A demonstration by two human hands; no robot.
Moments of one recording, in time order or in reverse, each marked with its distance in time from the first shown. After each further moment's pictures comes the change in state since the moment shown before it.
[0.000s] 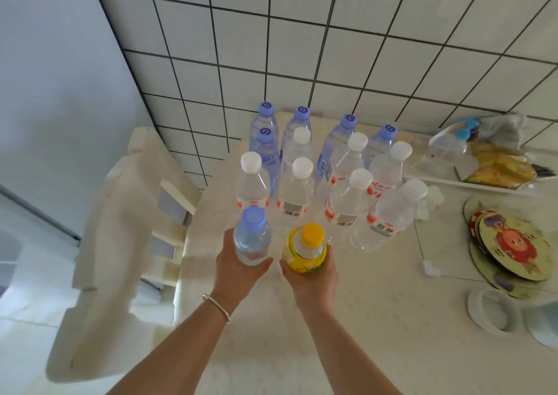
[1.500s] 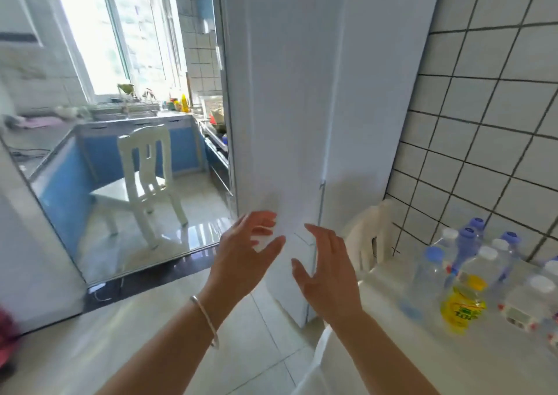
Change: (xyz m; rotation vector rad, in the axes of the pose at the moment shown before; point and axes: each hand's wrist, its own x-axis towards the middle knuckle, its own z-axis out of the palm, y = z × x) left_hand -0.393 0.120 -0.234 0.259 0.870 0.185; right_hand -0.309 -0.133 -0.091 0.000 -0.658 -1.383
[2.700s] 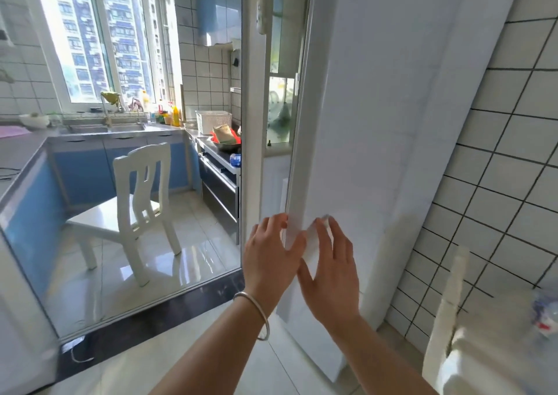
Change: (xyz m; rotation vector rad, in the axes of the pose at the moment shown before) left_hand 0.187 -0.200 -0.118 0.082 0.127 0.012; right_hand 0.152 -0.129 0.250 -0.210 0.205 -0.061
